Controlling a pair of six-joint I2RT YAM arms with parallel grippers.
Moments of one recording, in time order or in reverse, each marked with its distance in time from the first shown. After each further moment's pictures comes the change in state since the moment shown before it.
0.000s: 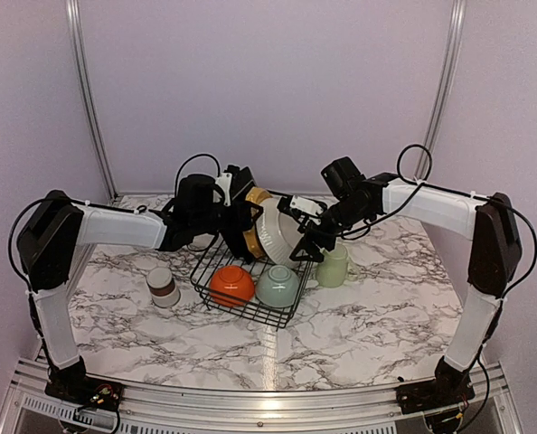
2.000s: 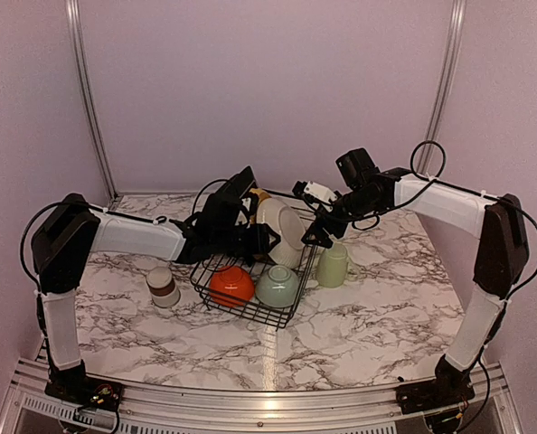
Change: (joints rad) left arm -0.132 0.060 0.042 -0.162 -0.006 -0.274; right arm -0.077 -0.037 -0.003 0.049 0.110 0.050
